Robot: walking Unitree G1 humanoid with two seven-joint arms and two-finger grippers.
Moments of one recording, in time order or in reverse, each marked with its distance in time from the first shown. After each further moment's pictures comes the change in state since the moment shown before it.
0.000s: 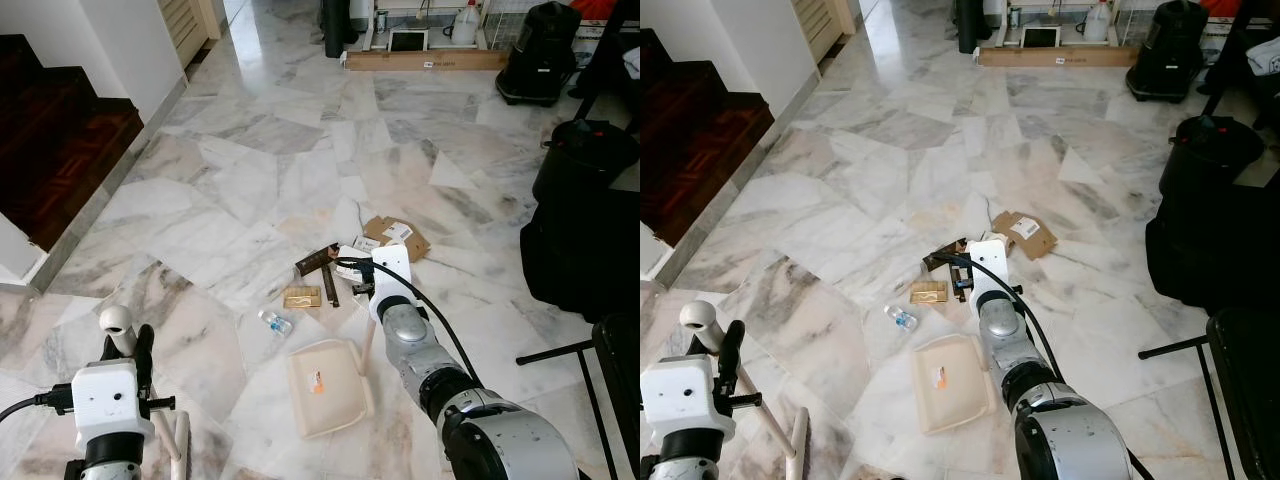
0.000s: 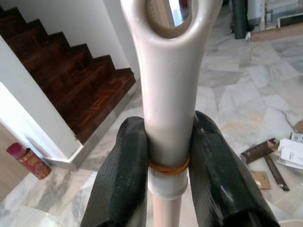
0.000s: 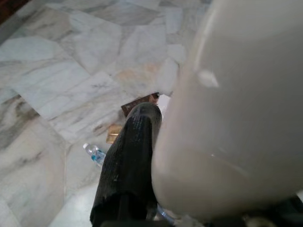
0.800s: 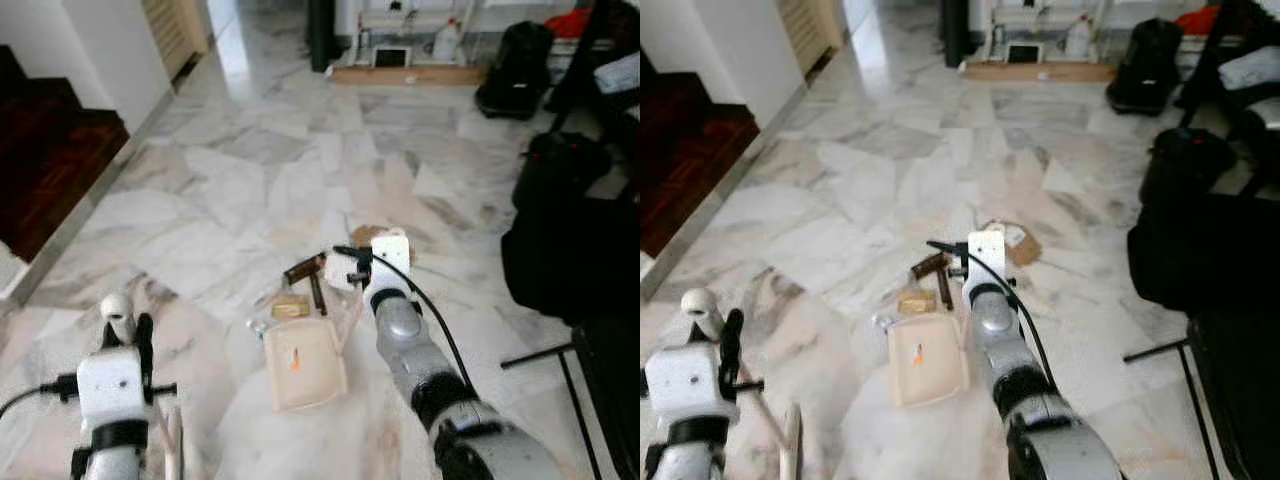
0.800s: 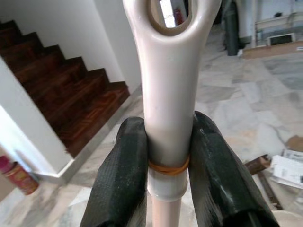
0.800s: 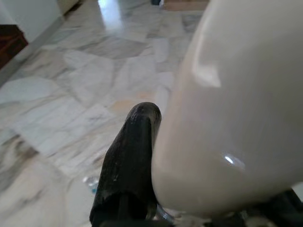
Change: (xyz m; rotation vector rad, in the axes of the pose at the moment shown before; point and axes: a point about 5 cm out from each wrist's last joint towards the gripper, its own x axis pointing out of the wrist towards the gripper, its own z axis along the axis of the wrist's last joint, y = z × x) left arm 0.010 -0.006 -0.002 0.001 -0.025 0.031; right arm -0.003 0.004 0.018 0.084 -0.102 0.003
